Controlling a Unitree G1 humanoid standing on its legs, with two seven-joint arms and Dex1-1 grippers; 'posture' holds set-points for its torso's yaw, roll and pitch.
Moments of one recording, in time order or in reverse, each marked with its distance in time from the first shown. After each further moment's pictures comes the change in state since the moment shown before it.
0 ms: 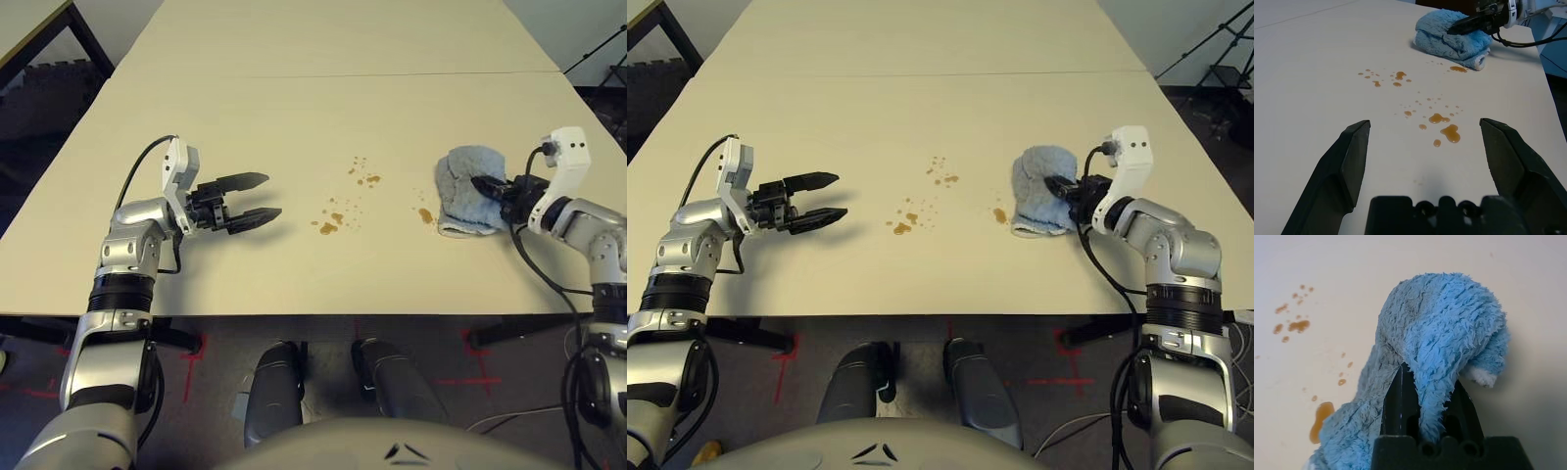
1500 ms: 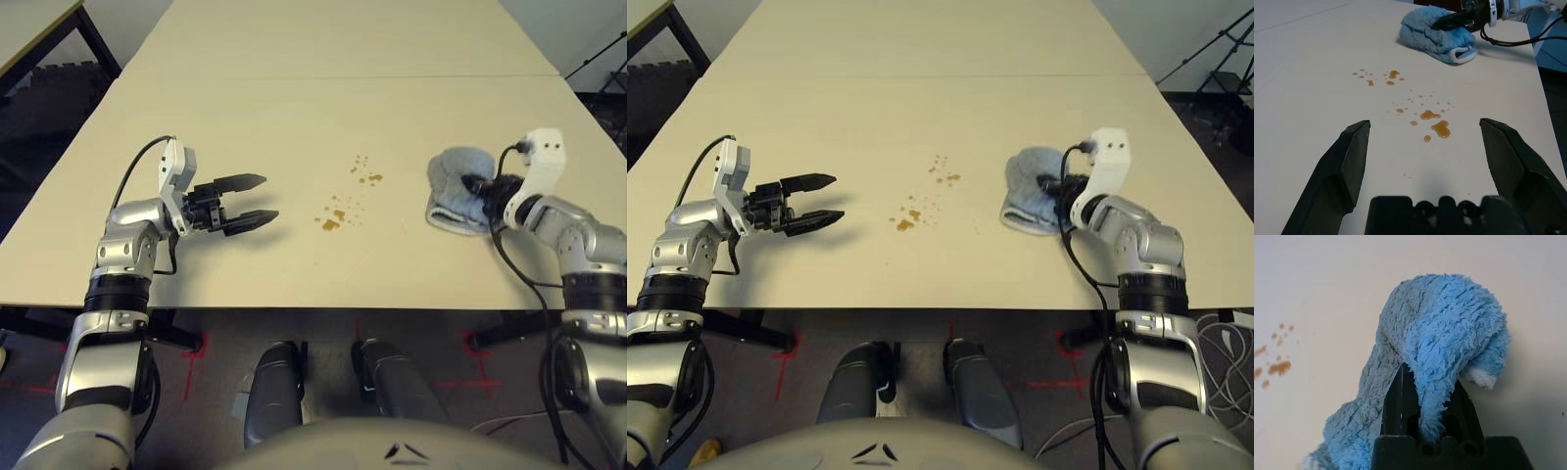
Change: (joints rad) left arm 0.006 0.012 -0.001 -0.001 0.001 -0.008 -0.013; right arm -0.128 0.082 -0.025 0.149 0.006 -0.091 -0.147
